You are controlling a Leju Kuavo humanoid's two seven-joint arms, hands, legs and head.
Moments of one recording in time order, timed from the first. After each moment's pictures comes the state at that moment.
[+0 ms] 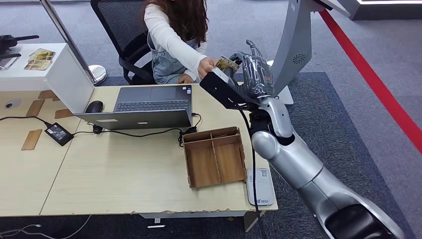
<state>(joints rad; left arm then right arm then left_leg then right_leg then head) -0.11 -0.15 -0.07 -0.19 1.08 0.40 -0.06 -0.83 -0.11 0.70 -1.22 0.60 -0.36 0.27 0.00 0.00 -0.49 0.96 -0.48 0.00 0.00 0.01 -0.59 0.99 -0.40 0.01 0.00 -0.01</state>
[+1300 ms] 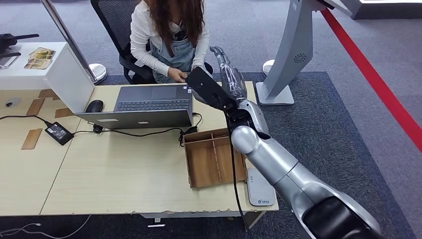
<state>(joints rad) -0.10 -0.17 -0.09 -0.19 1.11 0.39 -0.10 -0.86 0.03 0.73 -1.02 0.29 -0.39 0.12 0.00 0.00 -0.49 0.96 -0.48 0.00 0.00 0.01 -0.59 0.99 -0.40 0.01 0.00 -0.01</state>
